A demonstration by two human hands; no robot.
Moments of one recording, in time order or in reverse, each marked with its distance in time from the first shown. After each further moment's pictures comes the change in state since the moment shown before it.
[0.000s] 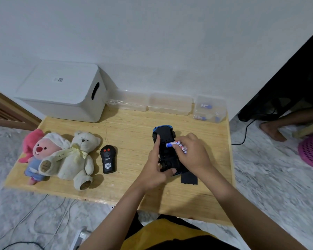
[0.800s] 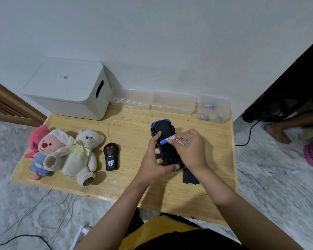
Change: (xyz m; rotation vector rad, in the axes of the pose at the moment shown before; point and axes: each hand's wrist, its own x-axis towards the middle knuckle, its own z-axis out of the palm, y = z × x) left_hand -0.004 0.020 -0.005 -0.130 0.136 0.030; right_hand 0.012 -0.021 0.012 0.320 0.200 0.176
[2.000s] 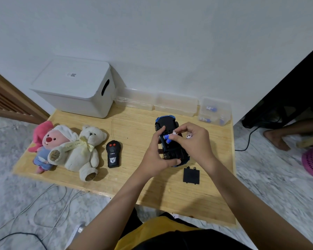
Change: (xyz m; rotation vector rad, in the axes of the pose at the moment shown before) left_hand 0.004 0.012 -0.005 0.021 -0.025 0.033; right_hand 0.006 -0.023 -0.022 0.094 -0.162 -0.084
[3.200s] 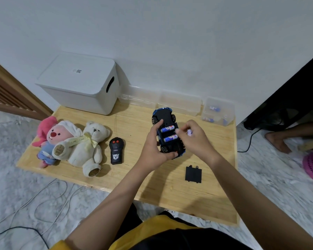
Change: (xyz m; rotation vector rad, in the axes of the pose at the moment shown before) left_hand 0.003 -0.001 -0.011 0.081 0.130 0.057; right_hand 0.002 -0.013 0.001 -0.045 -0.177 0.184
